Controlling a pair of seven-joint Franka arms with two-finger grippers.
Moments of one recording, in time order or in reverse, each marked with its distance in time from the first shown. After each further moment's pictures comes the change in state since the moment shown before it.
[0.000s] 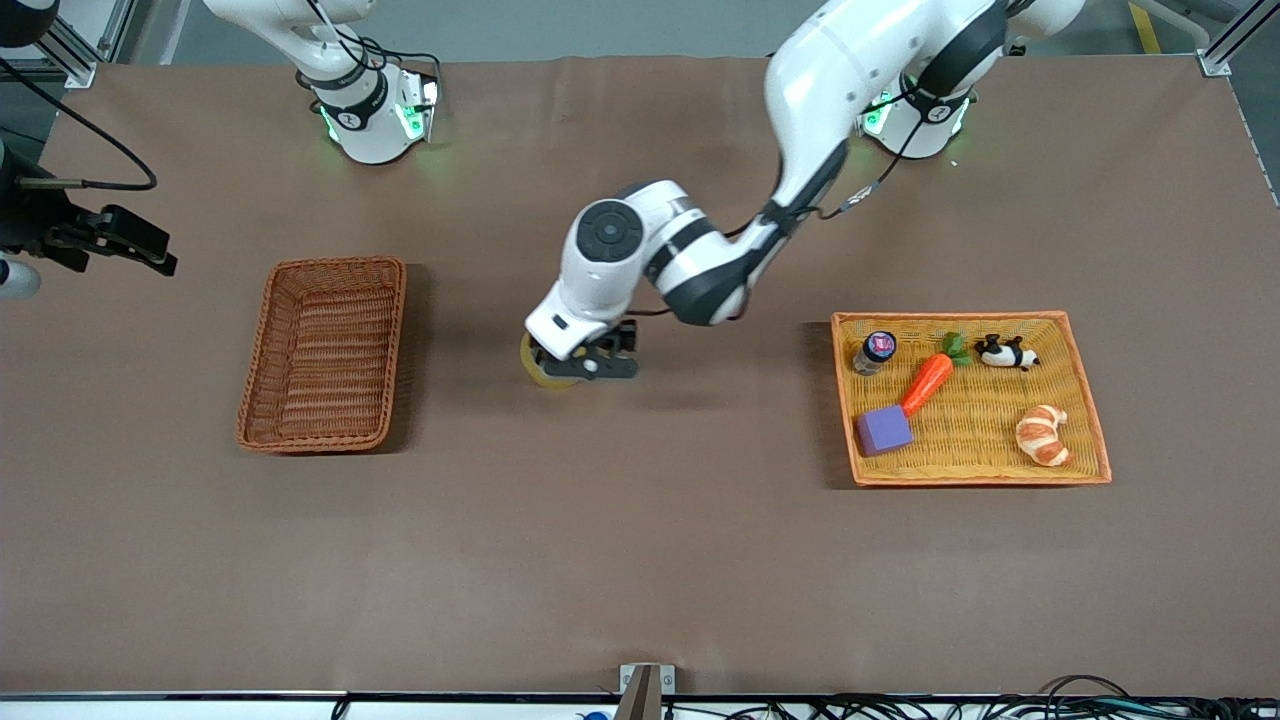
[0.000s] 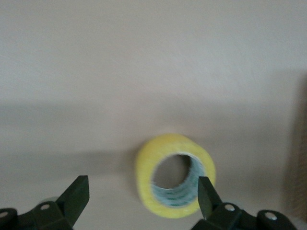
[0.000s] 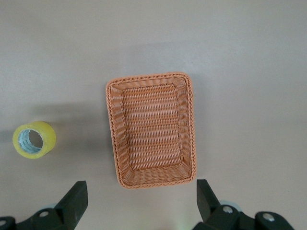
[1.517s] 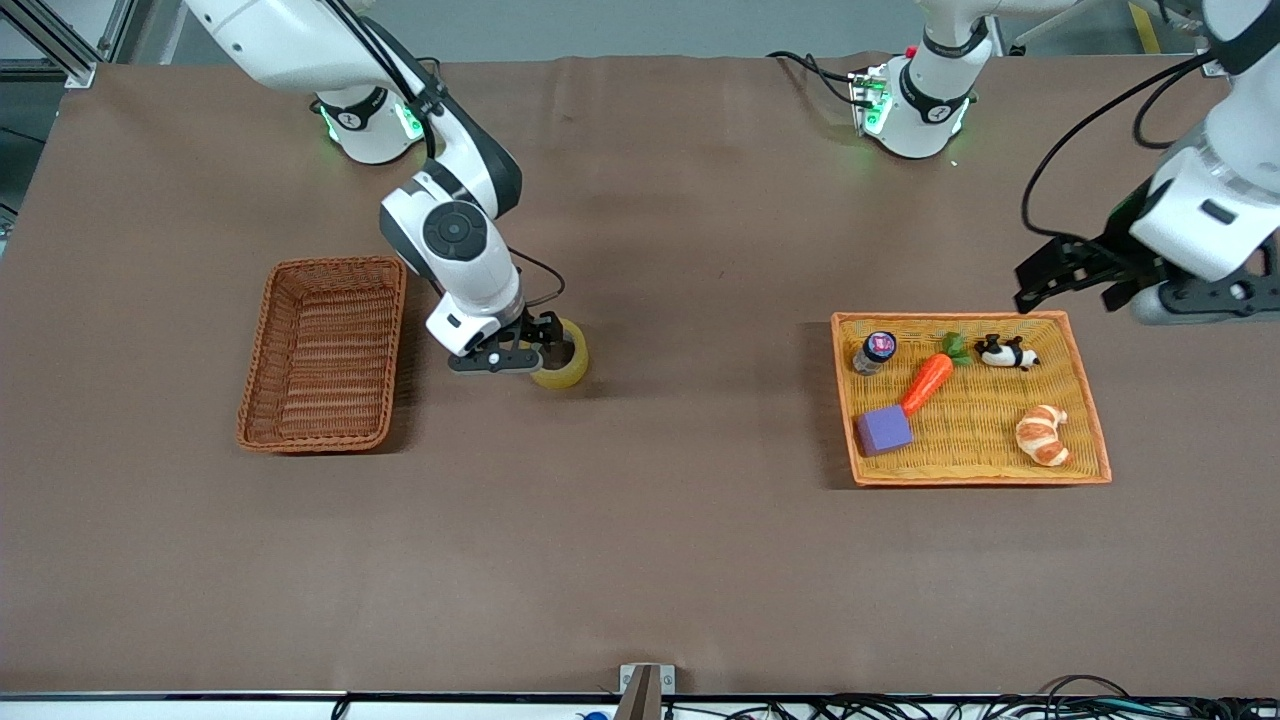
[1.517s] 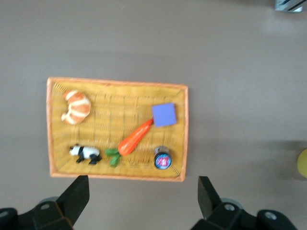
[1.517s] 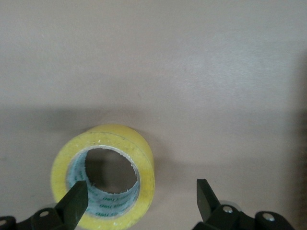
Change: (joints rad) left arm 0.538 -0.802 0.241 -0.411 -0.151 -0.453 0.705; right arm 0.162 0.419 0.426 -0.494 -0.286 0.907 0.657
